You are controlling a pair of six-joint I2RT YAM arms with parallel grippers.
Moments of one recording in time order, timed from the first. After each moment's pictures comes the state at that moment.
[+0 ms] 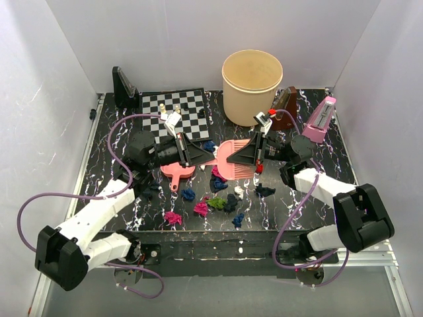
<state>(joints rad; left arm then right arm) -0.52 1.08 0.79 0.23 0.69 -0.91 0.42 1.37 0.64 1.10 -1.09 1.24</state>
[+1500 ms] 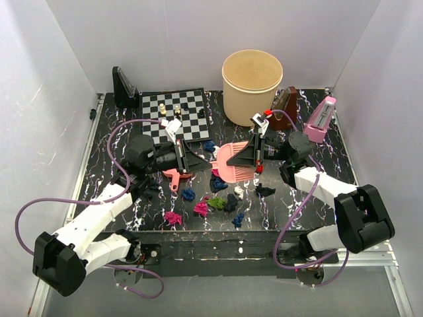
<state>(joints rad) -0.52 1.03 0.76 0.14 0.75 -0.90 0.42 1.37 0.66 0.98 -1.15 1.20</state>
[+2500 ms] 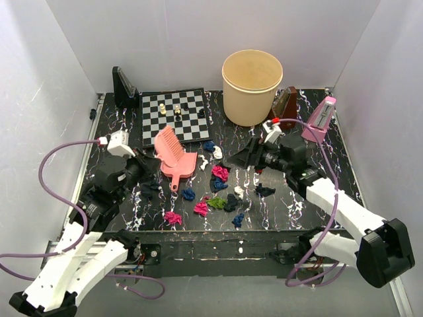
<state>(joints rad) -0.51 0.65 0.89 -0.54 -0.09 -0.65 0.45 1.09 0.66 0.20 -0.59 0.75</state>
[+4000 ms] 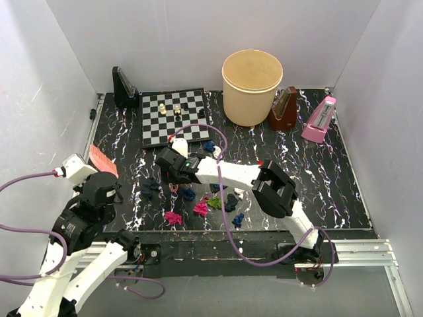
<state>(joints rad) -0.51 0.51 0.98 -1.04 -0.88 -0.82 1.16 2.16 1.79 -0.58 0.35 0.85</state>
